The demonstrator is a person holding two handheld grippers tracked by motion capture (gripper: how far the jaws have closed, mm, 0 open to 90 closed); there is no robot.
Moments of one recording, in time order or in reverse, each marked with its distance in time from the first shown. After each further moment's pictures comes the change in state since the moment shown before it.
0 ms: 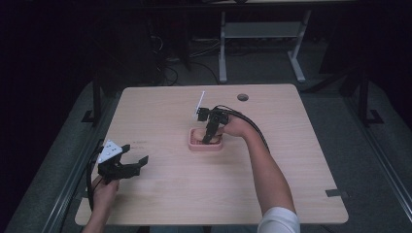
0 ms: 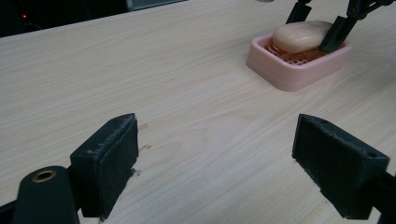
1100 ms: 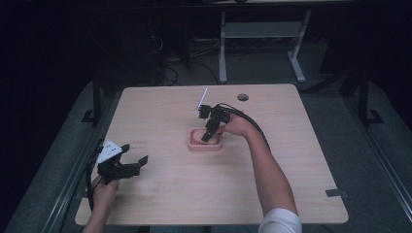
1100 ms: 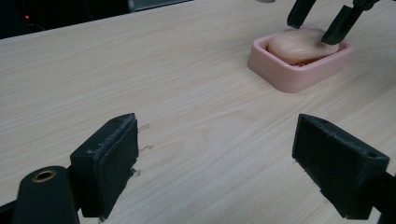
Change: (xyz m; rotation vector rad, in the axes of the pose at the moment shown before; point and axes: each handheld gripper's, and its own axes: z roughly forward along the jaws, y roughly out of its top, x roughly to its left) left arm 0.000 0.000 0.000 0.001 0.004 0.002; right arm 0.000 -0.003 -0.011 -0.052 -0.005 0.021
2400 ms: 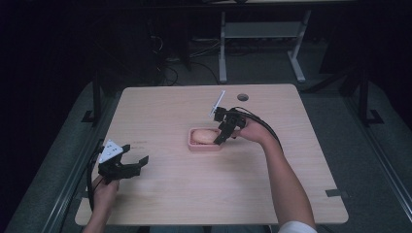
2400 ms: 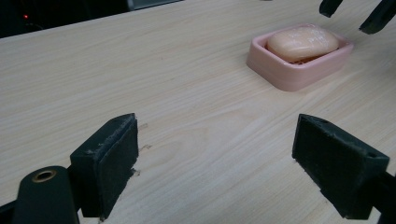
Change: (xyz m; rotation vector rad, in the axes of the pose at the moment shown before) left arm -0.002 0.000 0.001 0.001 -0.002 0.003; right arm 0.010 -0.047 -0.021 -0.044 -0.038 0.048
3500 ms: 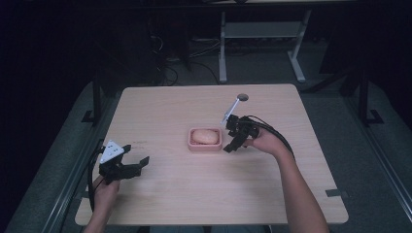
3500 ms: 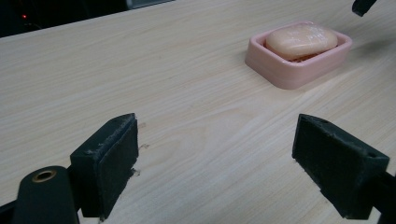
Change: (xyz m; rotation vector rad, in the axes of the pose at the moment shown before) left arm -0.001 0.000 0.001 0.005 -0.002 0.007; right arm 0.022 -0.042 -0.013 -0.038 -0.033 0.025
